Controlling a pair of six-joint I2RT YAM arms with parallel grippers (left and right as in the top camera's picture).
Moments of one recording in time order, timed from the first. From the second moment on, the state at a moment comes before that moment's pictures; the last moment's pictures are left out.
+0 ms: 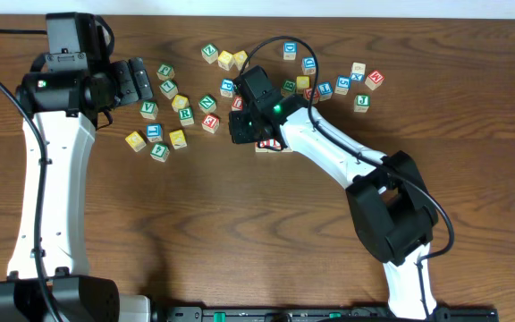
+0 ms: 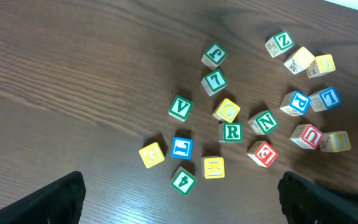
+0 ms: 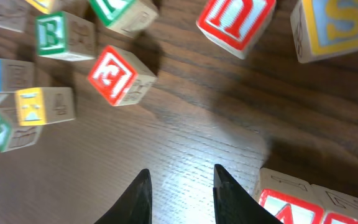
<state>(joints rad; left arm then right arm) 0.07 1.59 1.61 -0.99 -0.04 -0.20 0.64 2.15 1.65 -0.56 -0.16 0.50</state>
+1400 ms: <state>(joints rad) 0.07 1.59 1.61 -0.99 -0.04 -0.20 0.64 2.21 1.65 -0.64 -0.13 0.57</state>
